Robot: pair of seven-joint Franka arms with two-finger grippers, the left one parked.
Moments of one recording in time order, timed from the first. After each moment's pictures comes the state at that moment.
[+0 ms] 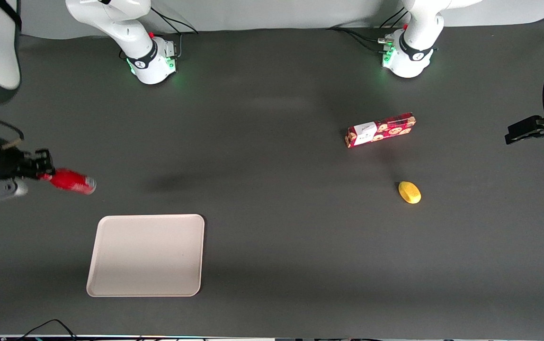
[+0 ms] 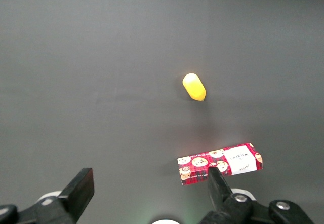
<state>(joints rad) 0.10 0.33 -0.09 -1.26 -0.07 1.50 -0.27</state>
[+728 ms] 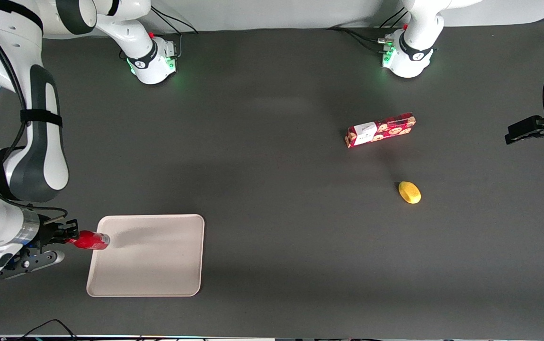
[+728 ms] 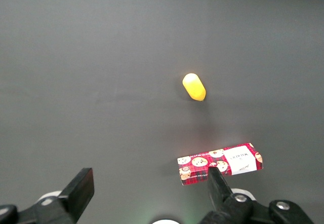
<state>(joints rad) 0.09 0.65 -0.17 -1.20 0.01 1.82 -0.36</state>
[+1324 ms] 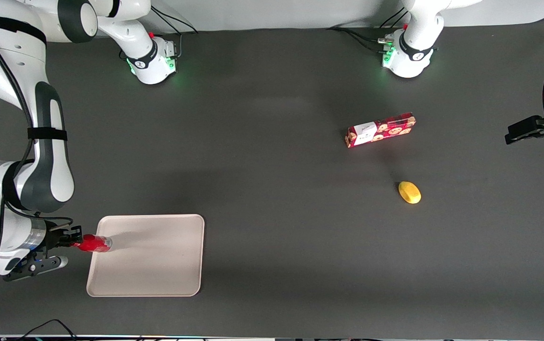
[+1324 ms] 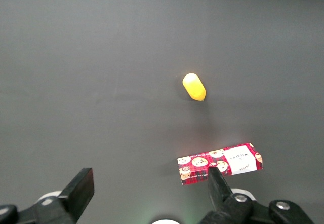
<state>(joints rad) 0.08 0.69 -0.20 -1.26 0.04 1.93 -0.36</state>
